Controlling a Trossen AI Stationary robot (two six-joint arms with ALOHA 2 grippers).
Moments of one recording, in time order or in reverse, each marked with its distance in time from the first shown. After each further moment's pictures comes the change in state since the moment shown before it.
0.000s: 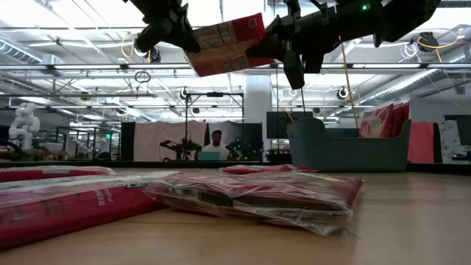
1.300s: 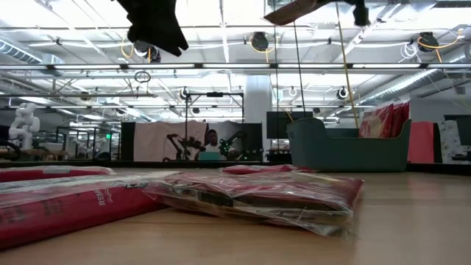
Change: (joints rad) left arm 0.113 -0.138 0.000 -0.189 0.370 -1.009; right arm -0.331 -0.680 0.249 -0.830 -0.038 -0.714
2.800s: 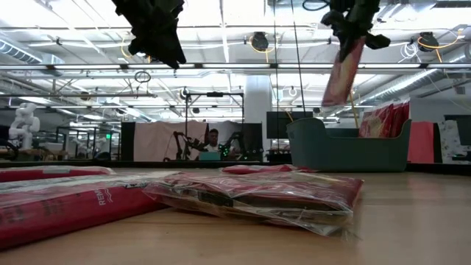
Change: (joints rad) left arm 0.169 0.000 0.000 -0.030 0.130 0.007; right arm -0.738 0.625 0.796 -1.373 -0.699 -0.856
